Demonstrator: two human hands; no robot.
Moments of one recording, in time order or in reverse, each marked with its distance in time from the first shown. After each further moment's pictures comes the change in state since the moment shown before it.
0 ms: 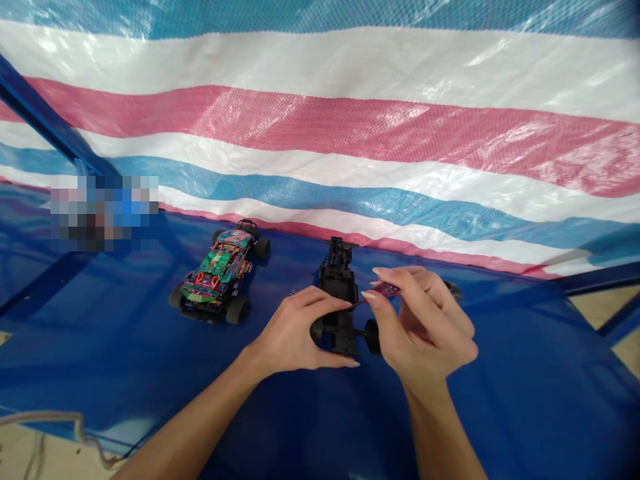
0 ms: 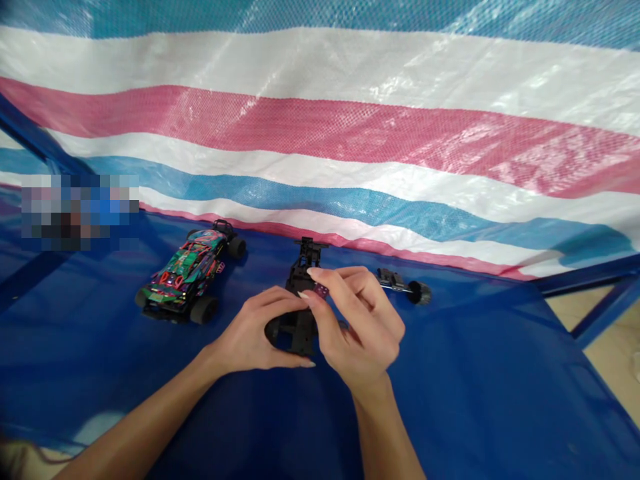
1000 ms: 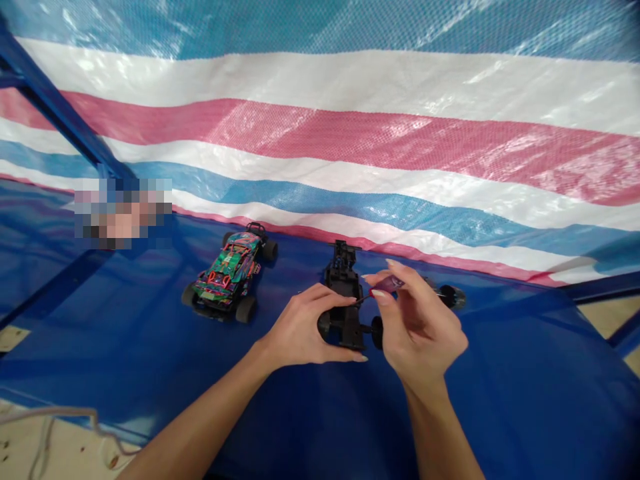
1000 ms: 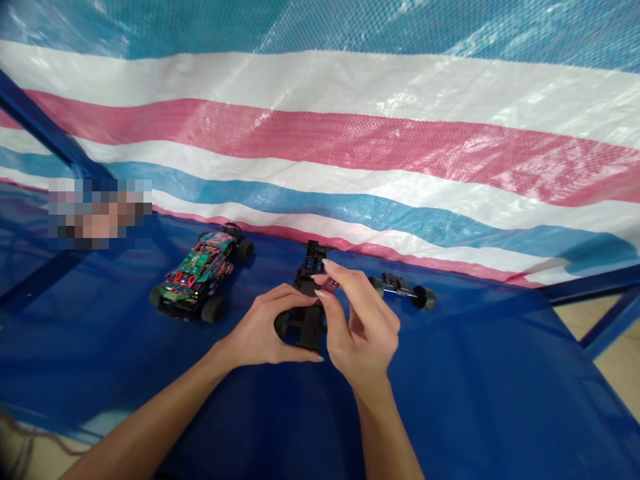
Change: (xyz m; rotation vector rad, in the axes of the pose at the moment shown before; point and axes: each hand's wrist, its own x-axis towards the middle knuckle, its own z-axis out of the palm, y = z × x) left_hand 0.005 0.001 0.001 -0.041 0.032 -0.062; right_hand -0.016 0.000 0.003 0.121 -0.028 0.179
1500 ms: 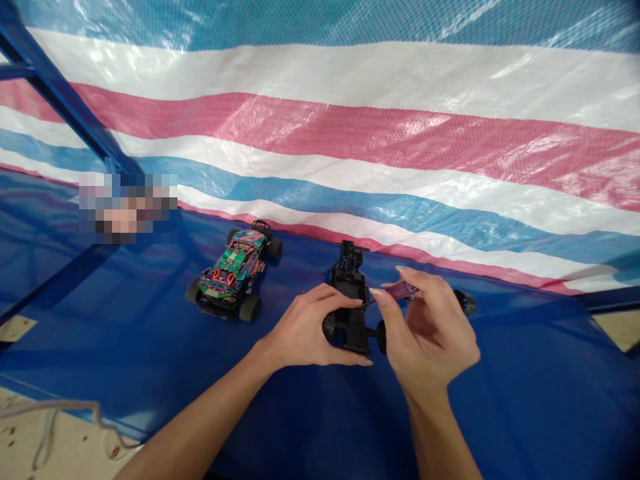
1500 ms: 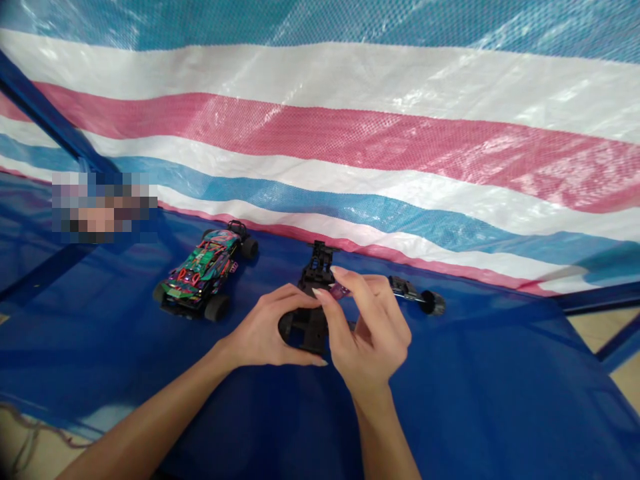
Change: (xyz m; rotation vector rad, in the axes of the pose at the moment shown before) left_hand 0.002 0.002 -0.004 -0.039 -0.030 -0.029; right_hand 0.005 0.002 0.007 -0.075 0.086 -0.088
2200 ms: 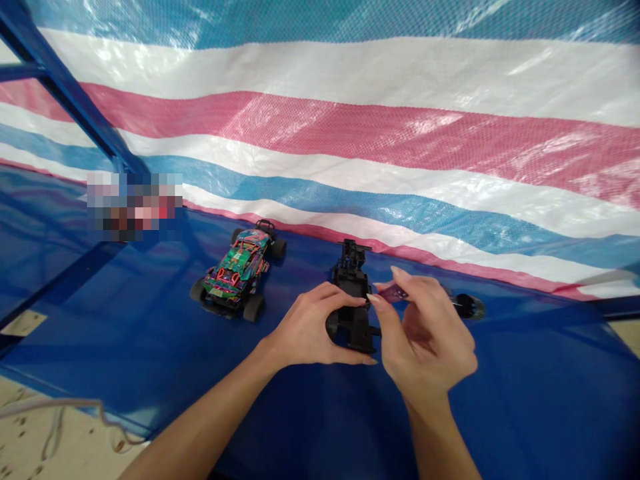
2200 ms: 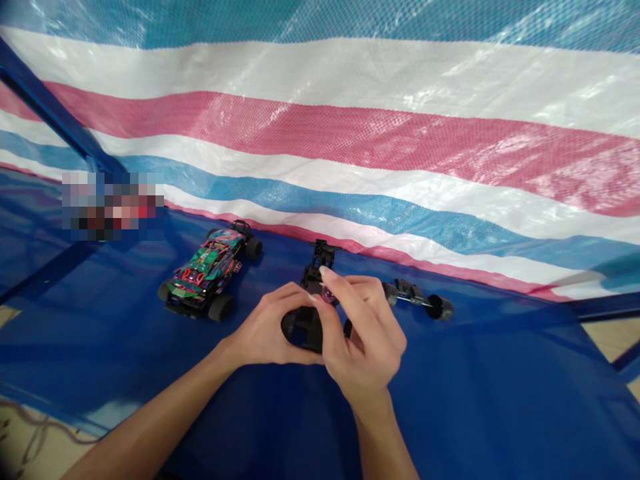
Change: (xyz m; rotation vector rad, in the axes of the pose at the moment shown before) left_hand 0.002 -0.002 -0.001 0.044 0.014 0.006; right_hand 0.002 -0.010 0.005 0.007 -0.053 -0.064
